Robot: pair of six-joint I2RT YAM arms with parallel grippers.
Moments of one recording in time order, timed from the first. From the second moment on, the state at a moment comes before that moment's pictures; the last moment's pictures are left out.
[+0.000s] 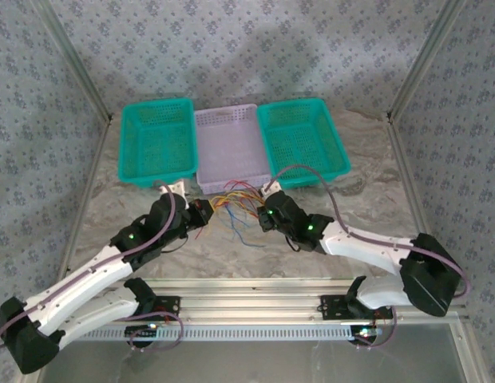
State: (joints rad) left arm -0.78 0.81 0.67 -0.37 -0.13 -0.96; right arm 0.91 1.28 0.73 -0.13 0.31 0.32
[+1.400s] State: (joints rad) left arm -0.63 0.86 0.76 -0.47 0.02 -0.73; right arm 0.49 0.72 0.65 -0.38 0.02 0.56
